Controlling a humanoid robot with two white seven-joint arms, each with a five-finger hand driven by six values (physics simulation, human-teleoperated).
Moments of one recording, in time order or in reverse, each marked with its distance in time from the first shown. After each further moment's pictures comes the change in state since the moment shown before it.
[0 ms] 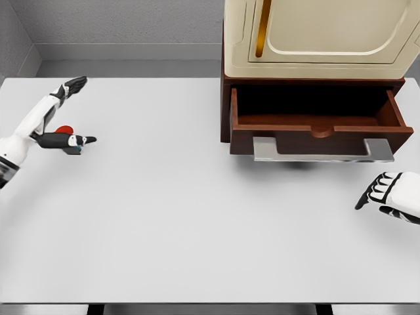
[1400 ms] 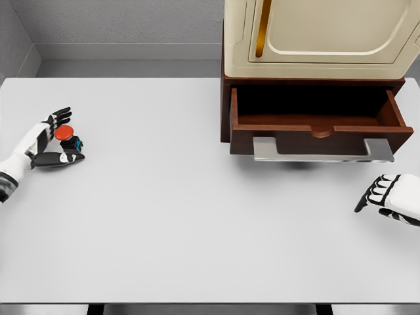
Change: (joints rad) left arm -0.064 -0.049 0.012 0.340 0.059 0.129 -0.045; right arm 0.000 0.000 -0.001 -0.007 0.000 0.000 0.025
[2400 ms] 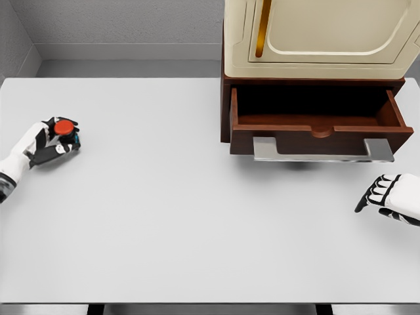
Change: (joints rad) left arm 0.012 0.009 0.006 -0.049 0.002 -0.005 -0.001; right arm 0.000 -0.002 -0.001 0.000 0.000 0.000 -0.001
